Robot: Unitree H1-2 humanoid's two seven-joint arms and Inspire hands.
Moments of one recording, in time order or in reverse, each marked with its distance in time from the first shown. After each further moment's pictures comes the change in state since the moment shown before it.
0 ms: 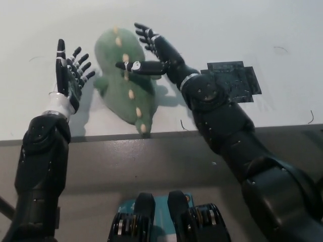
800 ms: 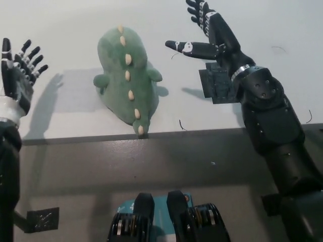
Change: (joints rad) left_arm 0.122 0.160 0.047 -0.180 -0.043 -0.026 -0.079; right_arm 0.187 -0.153 -0.071 -0.394 0.044 0.039 0.077
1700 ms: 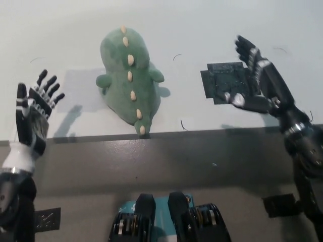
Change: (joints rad) left_arm 0.313 -0.130 -0.056 -0.424 0.027 -0.023 0.007; right_arm 0.429 -0.151 0.001 -0.506 0.016 0.024 0.041
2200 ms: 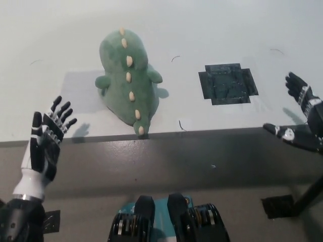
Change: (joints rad) left_arm 0.121 -0.032 -0.062 -0.062 0.018 -0.028 -0.001; right_arm 0.238 -0.111 -0.088 -0.145 0.068 -0.004 0.028
